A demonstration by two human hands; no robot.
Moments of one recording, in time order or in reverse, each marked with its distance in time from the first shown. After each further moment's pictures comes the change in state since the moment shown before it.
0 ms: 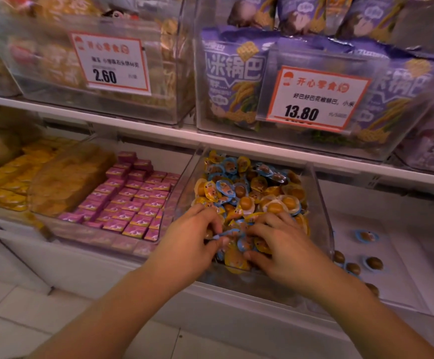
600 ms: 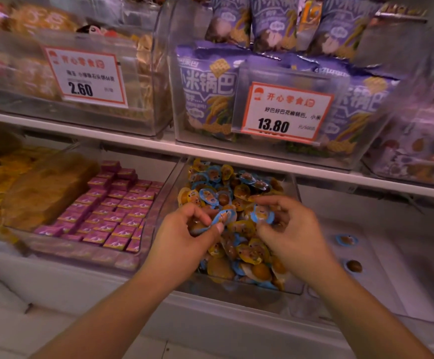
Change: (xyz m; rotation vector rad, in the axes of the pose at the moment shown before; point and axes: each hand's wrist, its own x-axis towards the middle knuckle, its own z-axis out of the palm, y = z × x) left_hand 0.015 0.015 0.014 -0.563 0.176 -0.169; right_hand -0.004 0.010 -0.027 0.792 0.428 0.299
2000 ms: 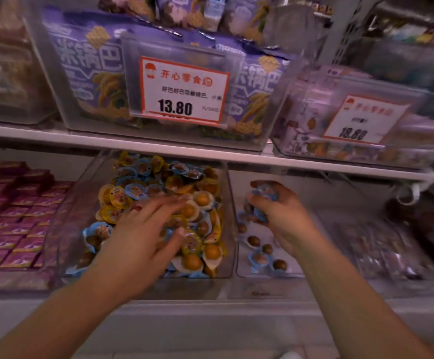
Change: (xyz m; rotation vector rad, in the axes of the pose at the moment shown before) left_hand 0.003 0.017 0.031 0.571 -0.299 0.412; right_hand 0.010 0.039 -0.080 0.374 0.236 0.432
